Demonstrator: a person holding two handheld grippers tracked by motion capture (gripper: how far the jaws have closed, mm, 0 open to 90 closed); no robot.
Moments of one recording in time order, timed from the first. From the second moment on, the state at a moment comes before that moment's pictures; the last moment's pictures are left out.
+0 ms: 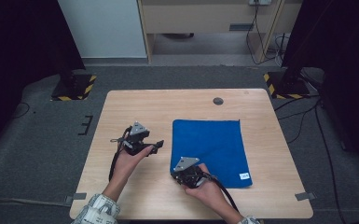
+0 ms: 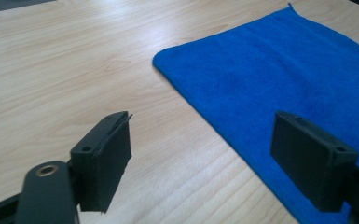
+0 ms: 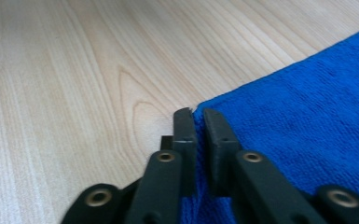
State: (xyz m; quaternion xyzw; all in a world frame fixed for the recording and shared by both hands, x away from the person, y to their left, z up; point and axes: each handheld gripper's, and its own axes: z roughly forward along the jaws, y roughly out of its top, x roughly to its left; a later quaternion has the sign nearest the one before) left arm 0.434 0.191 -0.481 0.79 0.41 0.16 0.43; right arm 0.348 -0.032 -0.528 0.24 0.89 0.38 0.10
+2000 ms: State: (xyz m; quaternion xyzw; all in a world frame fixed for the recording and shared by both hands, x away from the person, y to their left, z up) left arm 0.523 0.197 -0.496 0.79 0.45 0.17 0.37; right arm 0.314 0.027 -0.505 0.21 0.87 0.44 0.09
